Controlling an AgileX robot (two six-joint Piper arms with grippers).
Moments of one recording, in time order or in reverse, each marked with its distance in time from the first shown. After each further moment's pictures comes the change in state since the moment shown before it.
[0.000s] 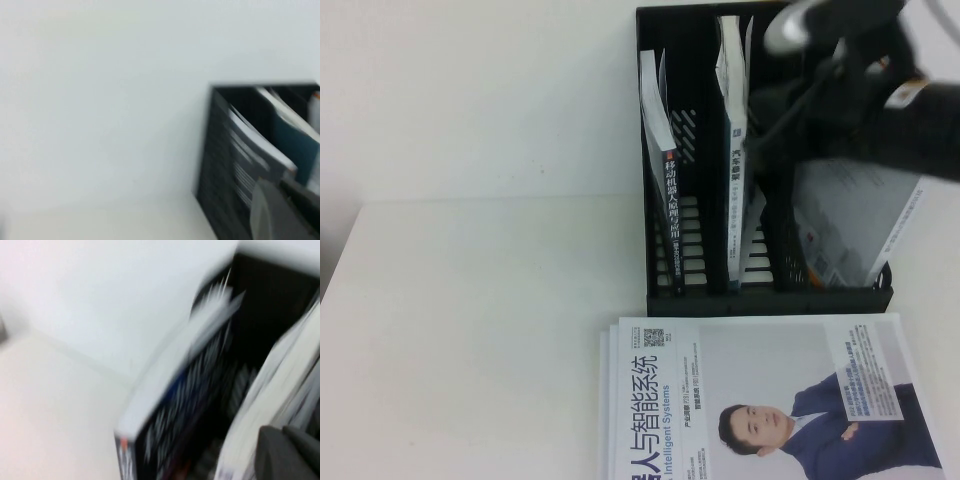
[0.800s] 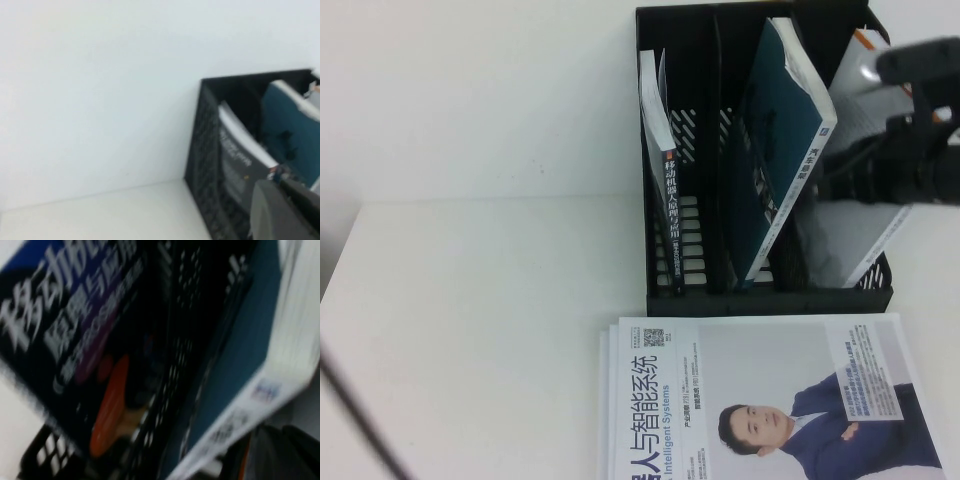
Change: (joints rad) right arm -0.168 0.006 0.101 -0.009 0.141 0.103; left arm 0.000 0.220 -0.352 -0.165 0.183 0.223
